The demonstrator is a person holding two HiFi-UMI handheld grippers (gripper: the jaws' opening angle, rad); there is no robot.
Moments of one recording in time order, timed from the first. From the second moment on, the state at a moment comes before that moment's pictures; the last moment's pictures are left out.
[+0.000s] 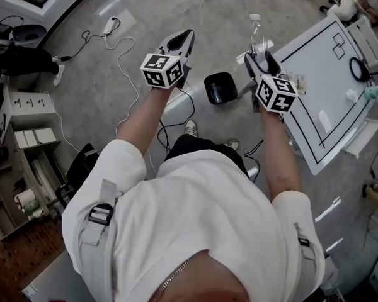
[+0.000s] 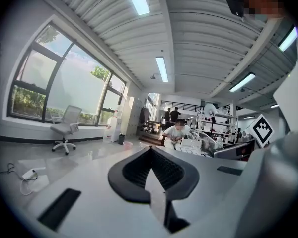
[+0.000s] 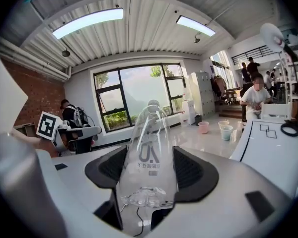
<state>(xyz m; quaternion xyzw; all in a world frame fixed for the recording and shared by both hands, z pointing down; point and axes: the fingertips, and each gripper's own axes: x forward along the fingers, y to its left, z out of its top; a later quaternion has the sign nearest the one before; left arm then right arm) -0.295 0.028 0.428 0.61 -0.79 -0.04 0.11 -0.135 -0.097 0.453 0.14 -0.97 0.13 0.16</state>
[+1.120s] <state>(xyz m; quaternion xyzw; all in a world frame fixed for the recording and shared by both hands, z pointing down) -0.337 0.095 0.840 0.53 -0.77 -0.01 0.34 -0.158 -0.039 0.953 0.11 -0.85 0.20 0.47</state>
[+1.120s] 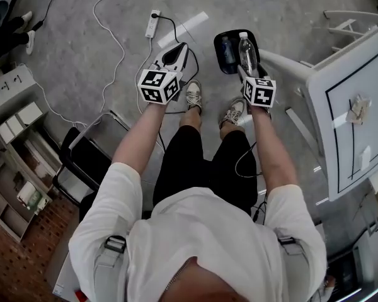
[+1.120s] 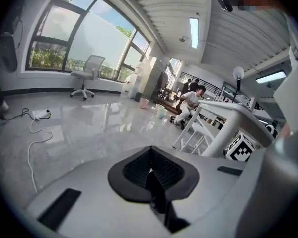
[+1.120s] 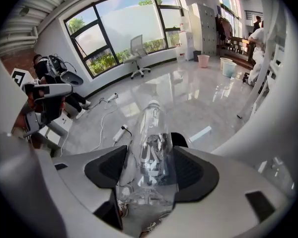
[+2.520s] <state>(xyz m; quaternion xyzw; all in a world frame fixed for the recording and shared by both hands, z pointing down) -0.347 0.090 0.870 0.54 -0.77 -0.01 0.33 -0.192 -0.036 0.960 0.10 -0.88 0.14 0.44</state>
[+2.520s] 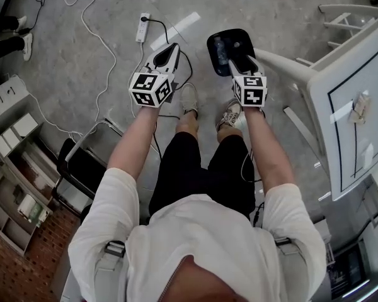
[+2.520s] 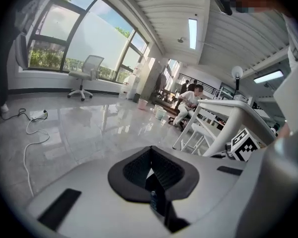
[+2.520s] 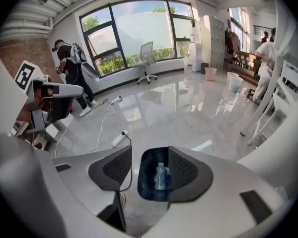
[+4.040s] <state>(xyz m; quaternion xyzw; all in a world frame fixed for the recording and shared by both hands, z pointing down) -0.297 0.019 0.424 0.67 -0.74 -0.04 0.09 -0.086 -0.100 0.412 0.29 -0.95 0.02 0.10</state>
